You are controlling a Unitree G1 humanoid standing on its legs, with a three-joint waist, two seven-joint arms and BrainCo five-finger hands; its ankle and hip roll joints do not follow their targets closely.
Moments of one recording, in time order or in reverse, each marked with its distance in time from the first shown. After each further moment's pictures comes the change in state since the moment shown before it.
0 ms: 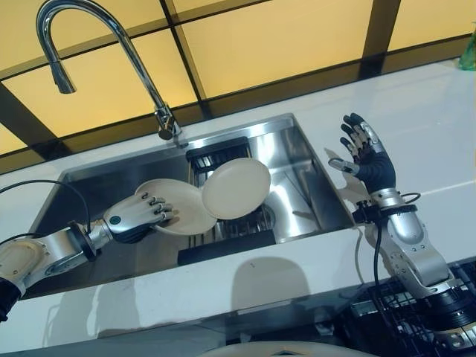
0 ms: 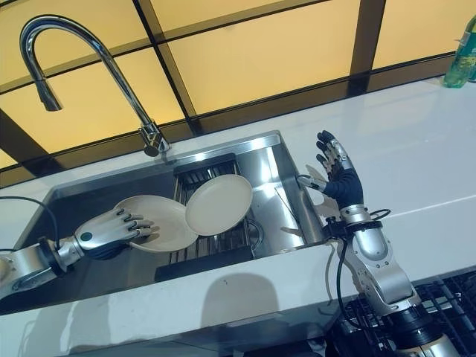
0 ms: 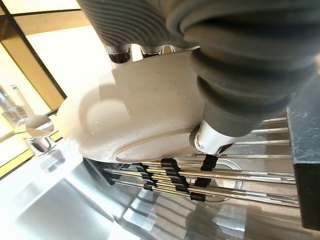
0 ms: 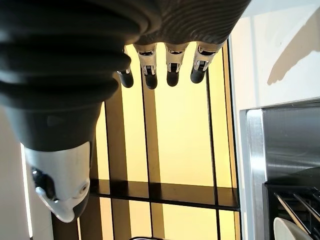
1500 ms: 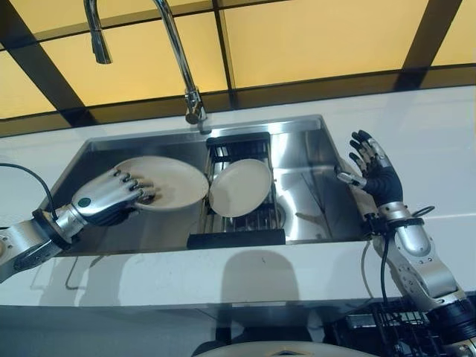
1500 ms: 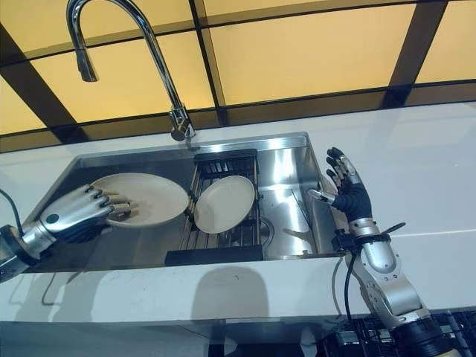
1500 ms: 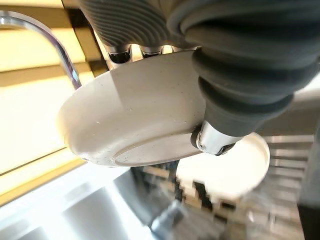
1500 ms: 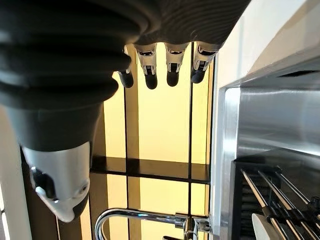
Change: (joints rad) left arm 0.101 0.045 0.230 -0.089 -0.246 -0.051 0.023; right arm 0.088 -0.014 -0.016 0.038 -0.023 -0.055 0.017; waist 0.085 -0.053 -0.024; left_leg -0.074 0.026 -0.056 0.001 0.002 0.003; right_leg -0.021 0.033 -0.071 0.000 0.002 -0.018
